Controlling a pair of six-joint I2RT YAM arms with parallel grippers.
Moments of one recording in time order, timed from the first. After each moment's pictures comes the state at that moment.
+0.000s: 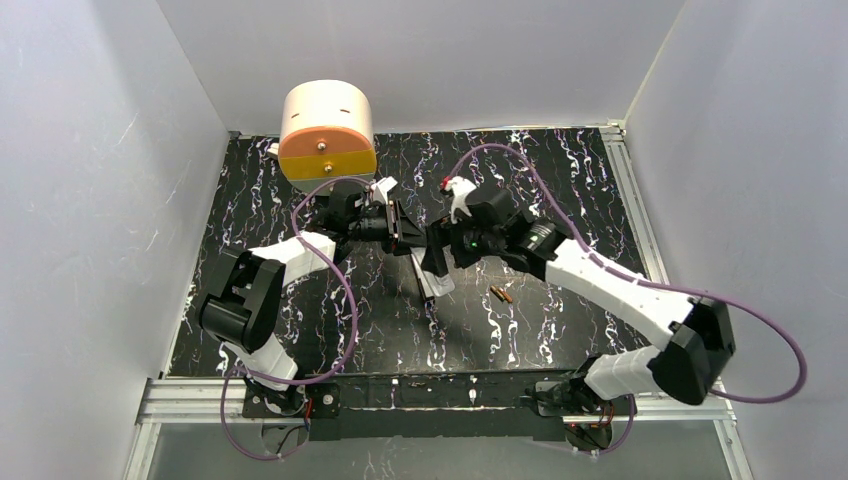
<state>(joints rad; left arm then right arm) -0.40 1.65 0.86 0.30 0.96 -1.02 0.85 1.37 1.17 -0.50 -0.16 0.32</state>
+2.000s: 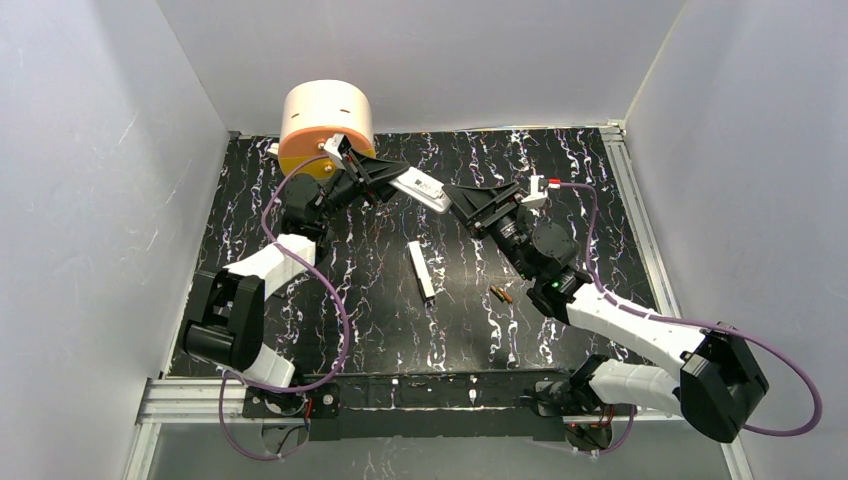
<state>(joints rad) -0.29 1.52 0.84 0.99 0.72 -1.83 0.79 1.12 0.65 0.71 0.15 1.28</state>
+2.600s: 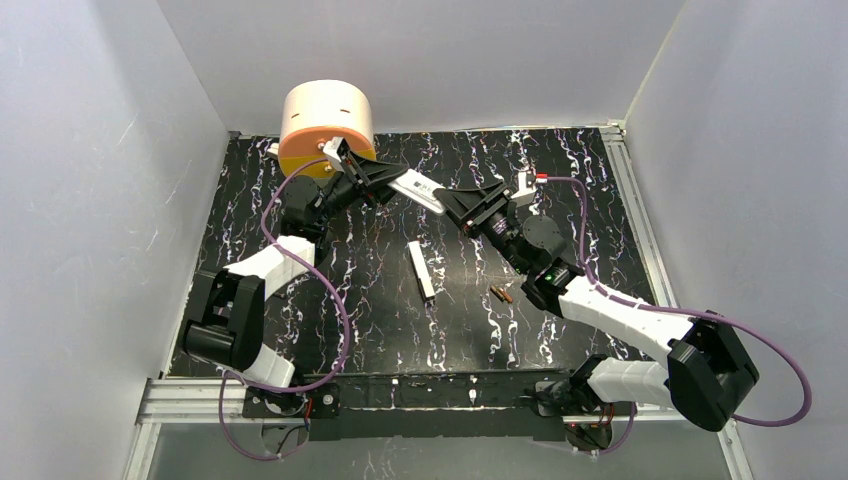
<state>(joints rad) -0.29 1.52 0.82 0.99 0.72 -1.83 0.77 1.19 0.68 0.70 0.07 1.31</state>
